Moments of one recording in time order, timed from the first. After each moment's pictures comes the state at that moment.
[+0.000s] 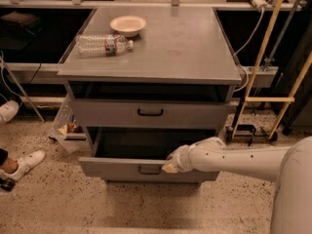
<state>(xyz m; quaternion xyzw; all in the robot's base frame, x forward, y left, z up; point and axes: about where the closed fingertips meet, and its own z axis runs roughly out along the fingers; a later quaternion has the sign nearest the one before) 0.612 -0.070 0.436 -0.50 0.81 0.08 0.30</state>
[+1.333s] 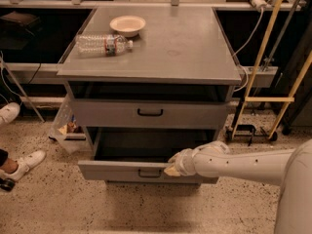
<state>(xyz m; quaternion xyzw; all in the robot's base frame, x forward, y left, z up) 0.595 -0.080 0.437 -0.49 0.81 0.07 0.30</state>
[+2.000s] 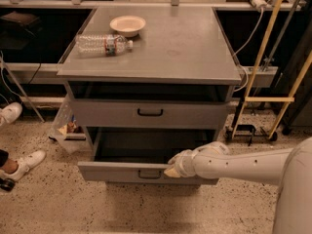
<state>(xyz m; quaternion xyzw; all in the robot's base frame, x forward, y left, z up) 0.590 -0.079 0.436 -0.50 0.81 0.07 0.30</state>
